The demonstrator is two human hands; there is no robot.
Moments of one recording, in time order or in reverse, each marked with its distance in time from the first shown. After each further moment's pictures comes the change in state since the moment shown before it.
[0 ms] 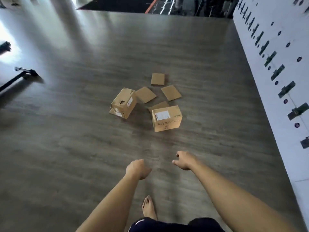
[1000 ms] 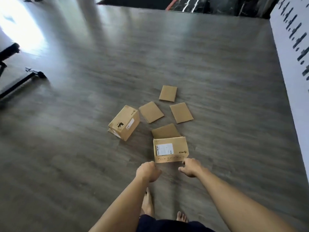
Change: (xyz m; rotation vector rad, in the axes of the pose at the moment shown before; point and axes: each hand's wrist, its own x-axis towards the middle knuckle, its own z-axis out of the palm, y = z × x) left_hand 0.290 0.190 -0.218 -0.124 -0.006 -0.041; right_hand 0.322 0.038 -0.264 -0.074 -0.065 -0.041
